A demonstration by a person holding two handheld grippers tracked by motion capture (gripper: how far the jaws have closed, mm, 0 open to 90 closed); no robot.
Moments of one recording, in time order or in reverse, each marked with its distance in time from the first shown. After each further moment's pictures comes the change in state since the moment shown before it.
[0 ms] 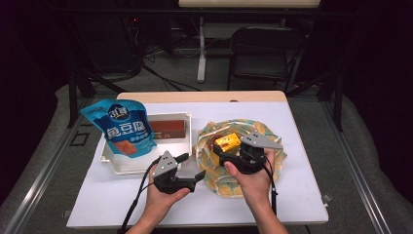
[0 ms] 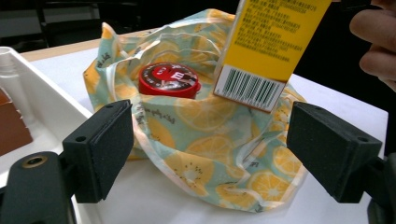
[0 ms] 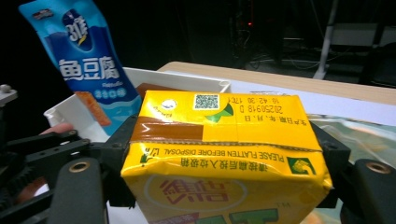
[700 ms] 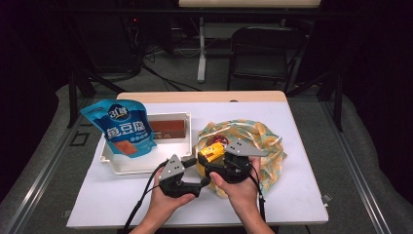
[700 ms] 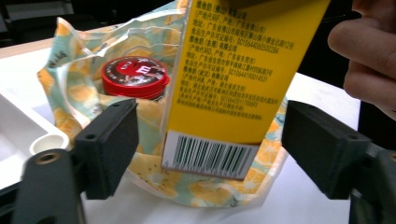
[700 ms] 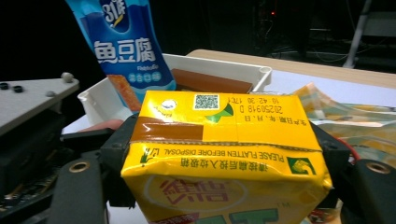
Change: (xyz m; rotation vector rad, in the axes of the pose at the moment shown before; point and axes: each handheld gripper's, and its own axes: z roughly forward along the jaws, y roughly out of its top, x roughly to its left) left arm -0.012 -0.002 0.007 0.024 -0.083 0.020; right arm 0.034 -0.012 0.010 0.036 0.070 -0.012
